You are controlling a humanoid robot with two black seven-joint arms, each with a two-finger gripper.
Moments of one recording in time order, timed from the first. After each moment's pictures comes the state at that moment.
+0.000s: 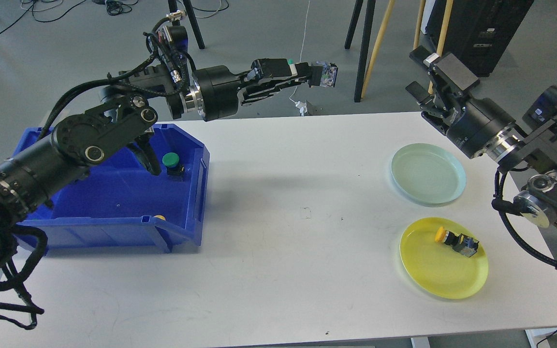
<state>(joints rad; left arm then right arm) -1.09 0.22 -0.45 -0.75 1.04 -0.49 -0.49 0.74 -0.72 0.48 1.37 -0.81 -0.12 0.48</state>
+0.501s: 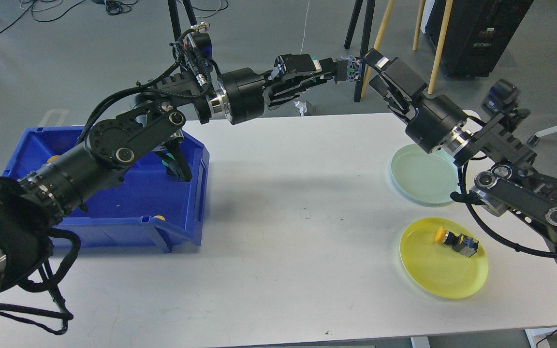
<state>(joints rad) -1.08 0.12 -0.49 -0.73 0.98 -0.49 -0.49 0.82 -0.53 0.42 1.23 -0.87 -0.16 0.49</state>
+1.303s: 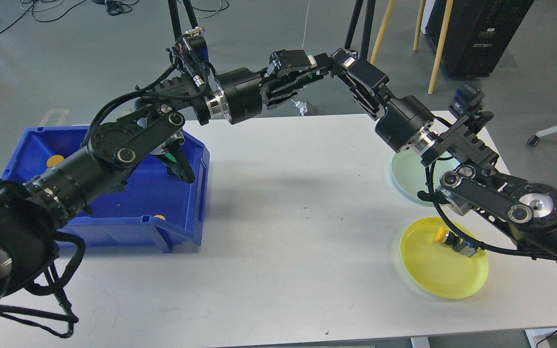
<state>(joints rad) -1.07 0.11 -0.50 -0.69 0.94 -0.49 -0.49 0.83 -0.44 0.42 1.20 -0.86 -0.21 0.49</state>
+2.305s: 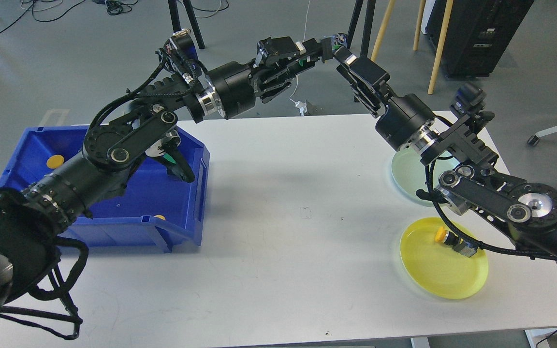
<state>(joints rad) -1.03 0.11 -0.59 -0.69 0.93 -0.49 -0.49 0.84 -0.43 0.42 1.20 -0.86 -0.22 0.49</state>
